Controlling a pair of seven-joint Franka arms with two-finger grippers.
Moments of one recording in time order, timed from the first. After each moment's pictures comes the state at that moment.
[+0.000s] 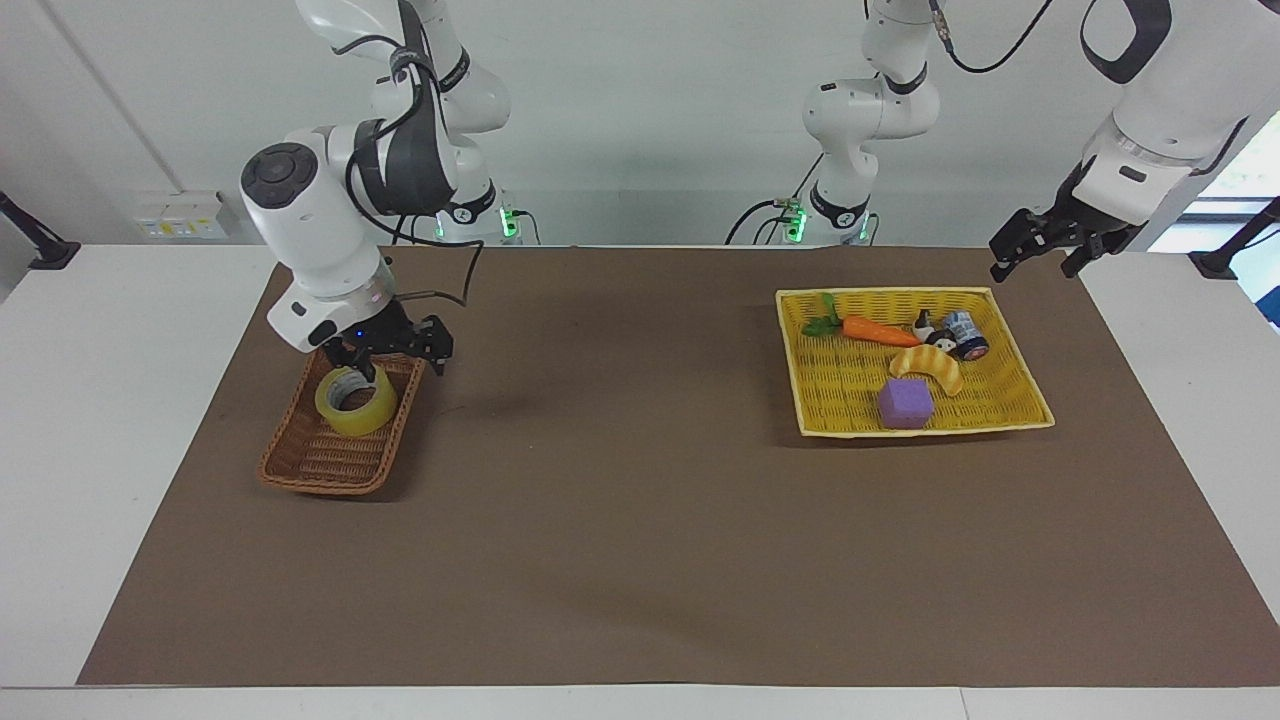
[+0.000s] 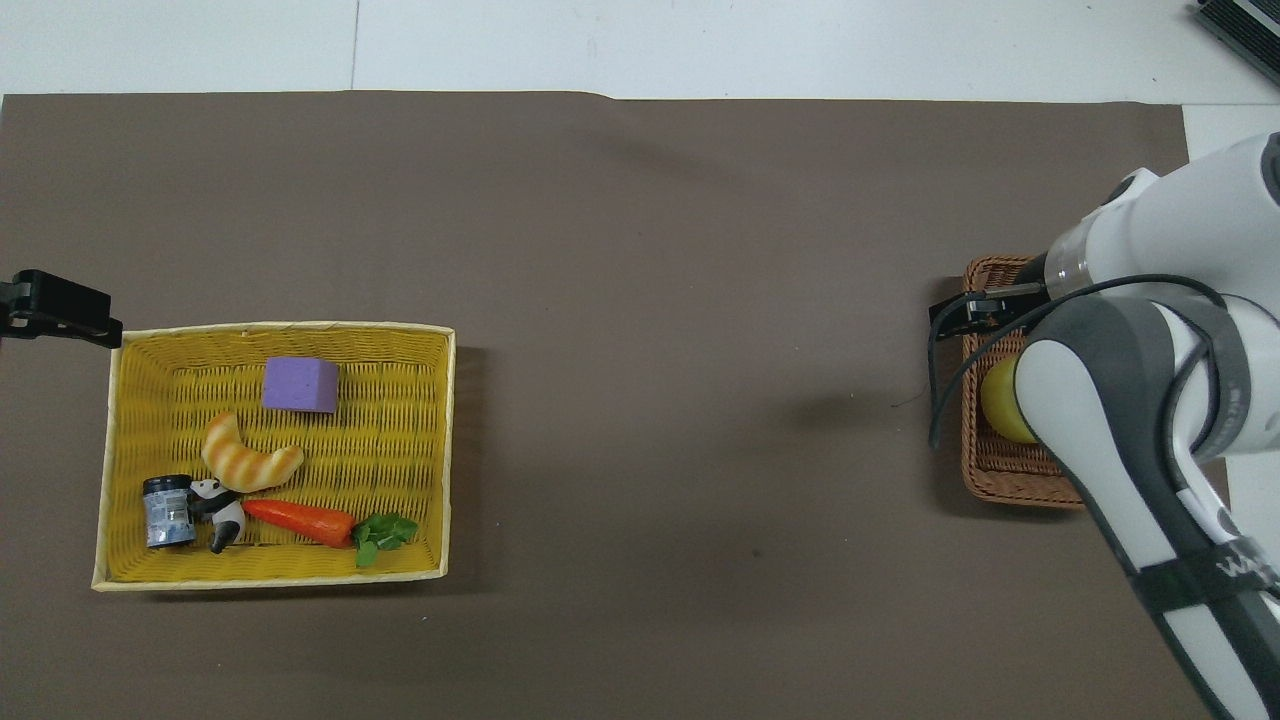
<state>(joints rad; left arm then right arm) -0.01 0.03 0.00 -1.51 -0.02 1.48 -0.03 0.06 0.10 0.02 -1.81 0.03 1.89 0.05</state>
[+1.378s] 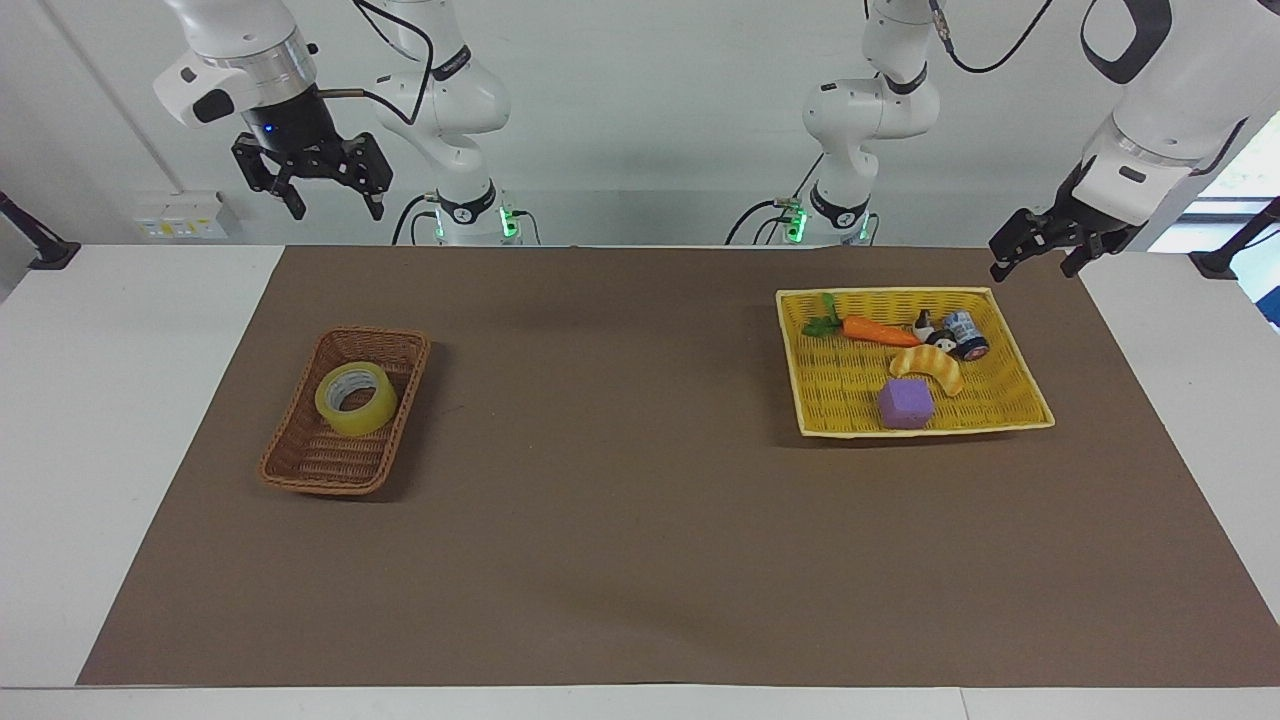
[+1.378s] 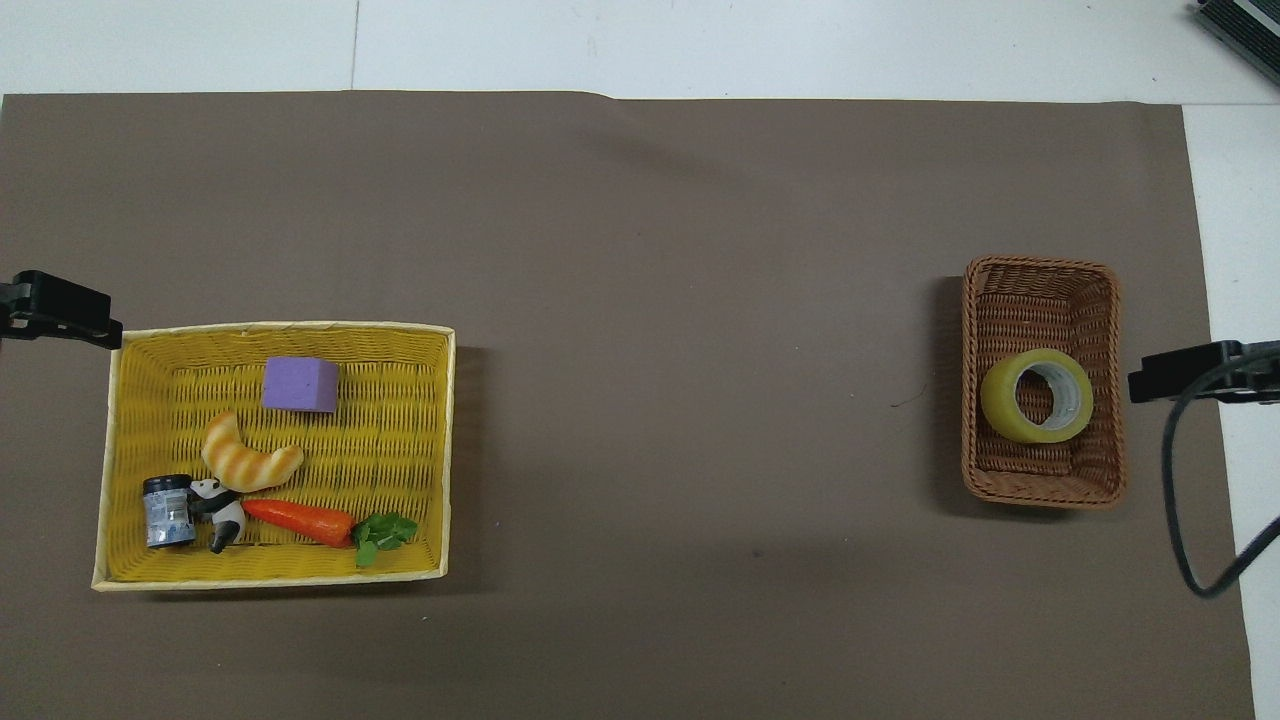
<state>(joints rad) -0.01 0.03 0.00 -1.51 -0.02 1.48 -0.03 -0.01 -0.11 0.00 -1.58 0.01 1.45 0.02</state>
